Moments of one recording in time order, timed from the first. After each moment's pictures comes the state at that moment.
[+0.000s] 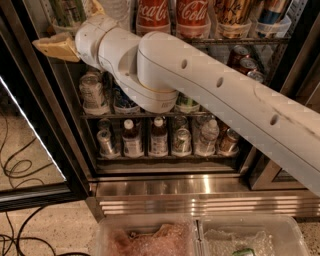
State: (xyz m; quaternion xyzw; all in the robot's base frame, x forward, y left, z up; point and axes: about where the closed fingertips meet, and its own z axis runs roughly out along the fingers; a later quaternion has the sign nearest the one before) arm 0.621 0.186 1.060 -0.39 0.53 0.17 0.73
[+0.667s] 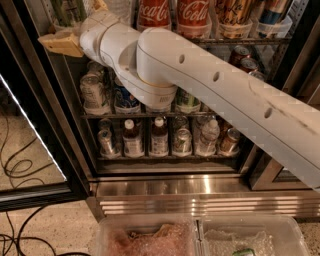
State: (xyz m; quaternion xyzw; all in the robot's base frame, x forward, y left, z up) arm 0.639 0.183 1.063 -0.39 0.53 0.15 0.74
